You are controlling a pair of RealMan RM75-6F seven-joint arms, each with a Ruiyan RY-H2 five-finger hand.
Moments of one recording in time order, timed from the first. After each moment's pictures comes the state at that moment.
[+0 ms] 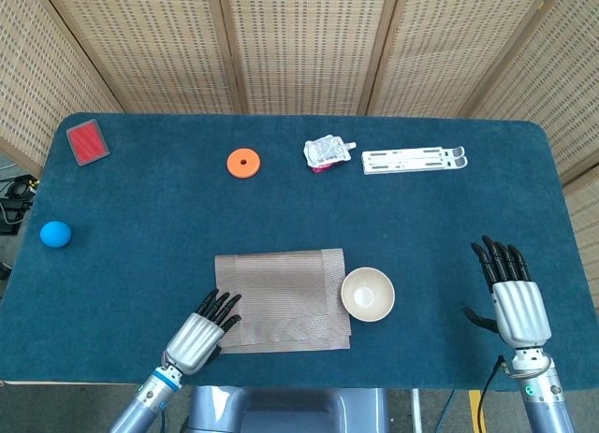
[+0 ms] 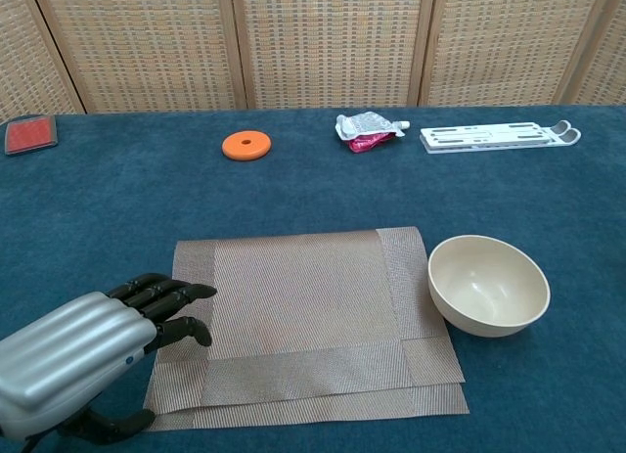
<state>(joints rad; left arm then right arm) -0.29 -1.73 0.10 -1.46 1.62 1.16 0.57 0.15 -1.25 0.08 -1.61 -1.53 1.47 -0.11</state>
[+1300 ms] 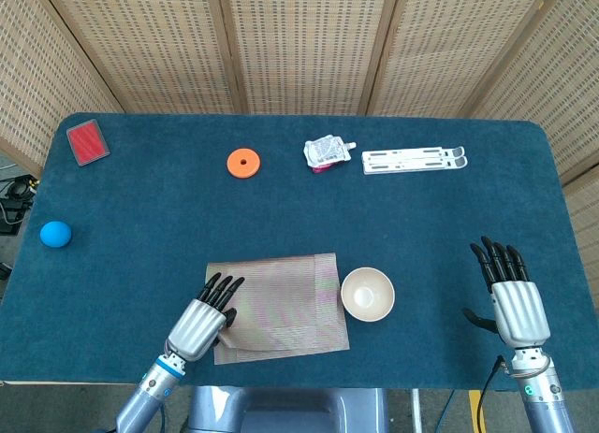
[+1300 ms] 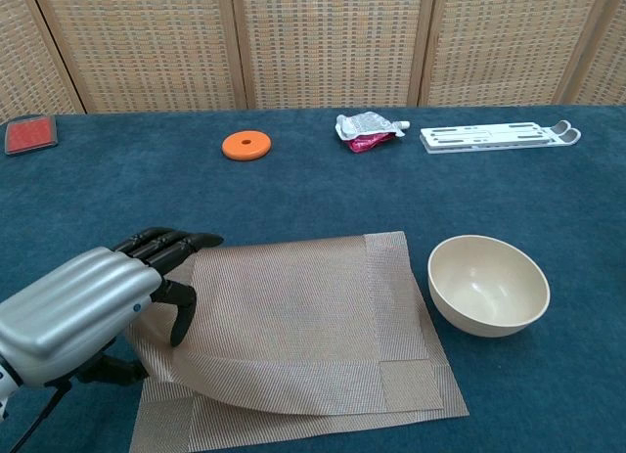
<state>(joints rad) -0.33 -1.76 0.05 -1.40 1.67 1.25 0.46 0.15 -1.25 0.08 -1.62 -1.52 1.46 -0.11</state>
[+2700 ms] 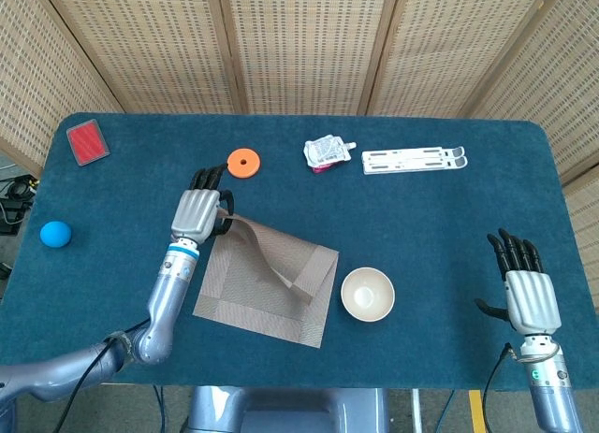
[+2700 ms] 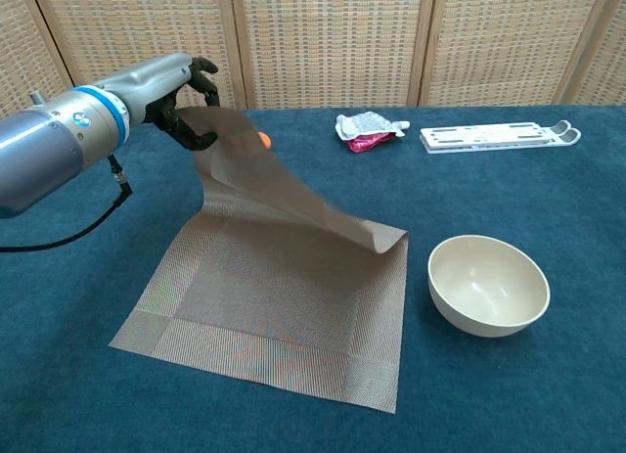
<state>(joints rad) -0.74 -1.74 -0.51 -1.38 0.97 0.97 0.55 0.18 -1.25 0.13 -1.58 -1.40 1.39 -0.09</state>
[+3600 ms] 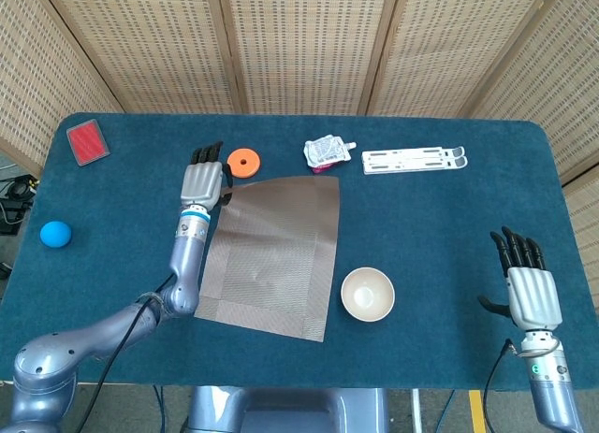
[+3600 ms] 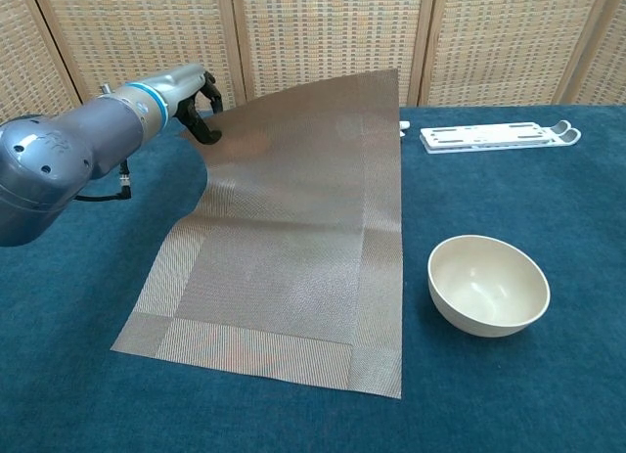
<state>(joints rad) -1.01 -1.88 -0.52 -0.87 0.74 0.83 0.51 0.19 -1.26 0.14 -1.55 -1.36 1.37 -0.10</state>
